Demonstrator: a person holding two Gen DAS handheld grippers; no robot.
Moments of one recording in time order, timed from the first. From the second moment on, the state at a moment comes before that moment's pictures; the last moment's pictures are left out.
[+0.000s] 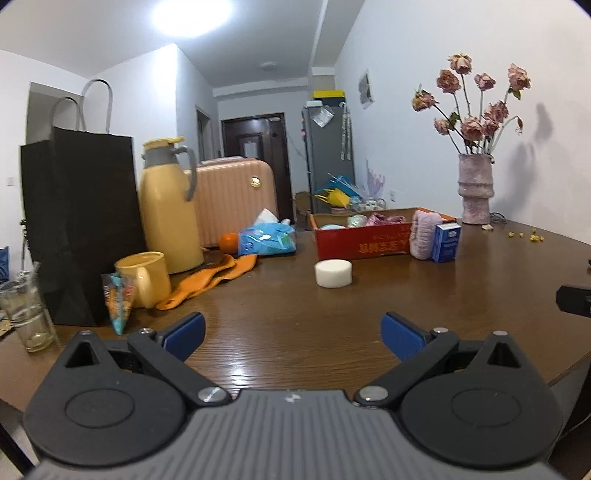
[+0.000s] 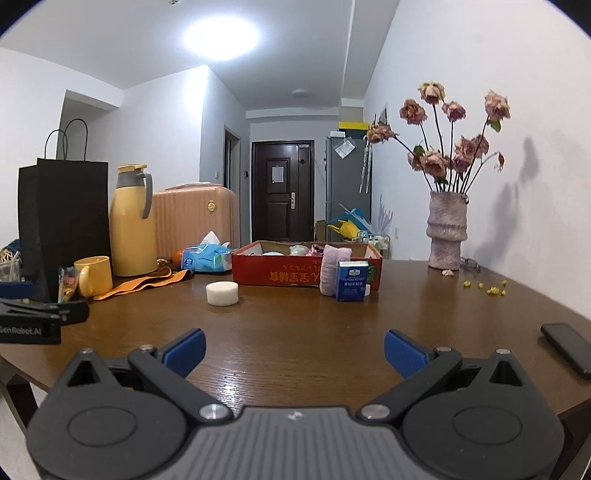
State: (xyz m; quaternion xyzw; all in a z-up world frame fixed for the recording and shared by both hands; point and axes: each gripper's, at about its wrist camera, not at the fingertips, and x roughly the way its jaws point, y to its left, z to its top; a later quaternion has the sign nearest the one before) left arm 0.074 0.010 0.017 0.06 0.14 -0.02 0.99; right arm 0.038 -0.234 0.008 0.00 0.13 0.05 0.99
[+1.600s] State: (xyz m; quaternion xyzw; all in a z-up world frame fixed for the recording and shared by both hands) left arm 0.373 -0.078 0.025 0.03 0.31 -0.06 0.95; right arm 0.343 -0.303 -0.015 0.09 0.28 0.31 0.91
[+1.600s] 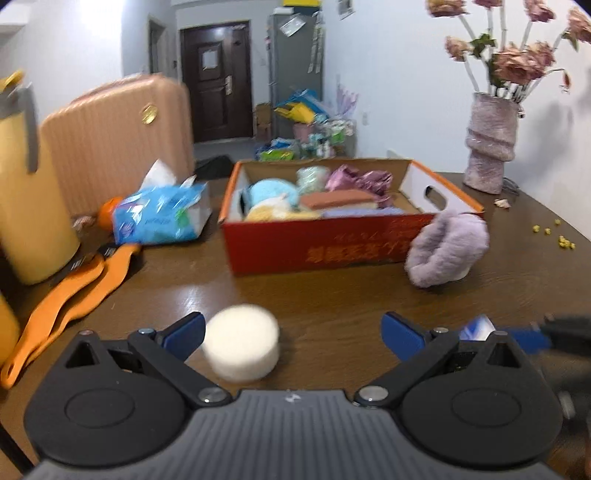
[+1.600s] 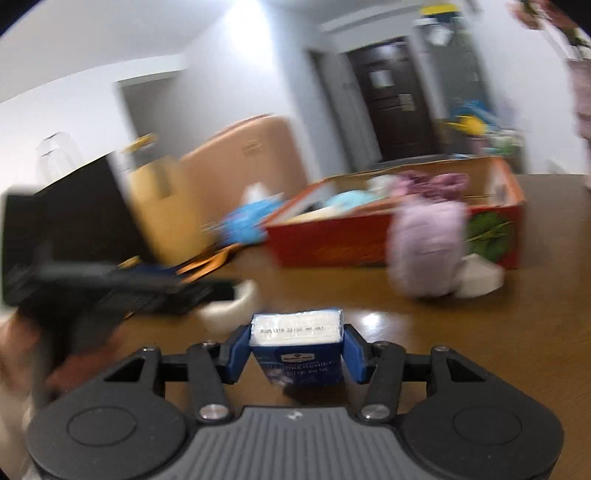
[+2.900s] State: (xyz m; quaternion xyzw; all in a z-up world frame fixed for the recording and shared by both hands) left arm 0.325 -0.092 -0.007 -0.09 0.43 -0.20 0.88; right arm 0.300 -0.316 -0.037 0.22 0.35 0.19 0.89
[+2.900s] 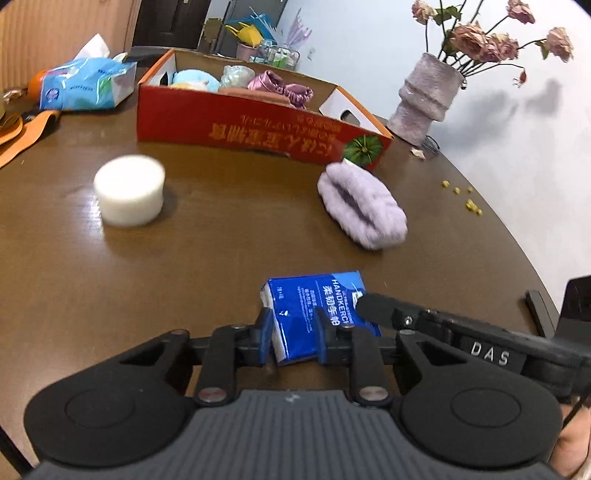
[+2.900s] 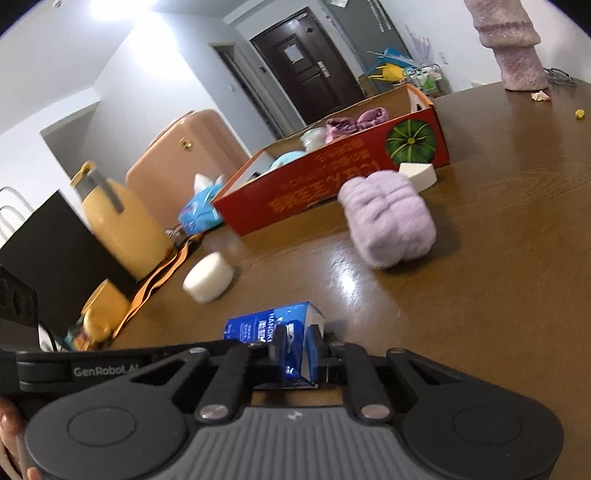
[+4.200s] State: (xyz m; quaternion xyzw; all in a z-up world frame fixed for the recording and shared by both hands) left arm 0.598 -0.174 0.079 -0.14 0.37 -0.23 0.89; right arm 0.534 -0.391 0.067 0.21 0.30 0.13 0.92
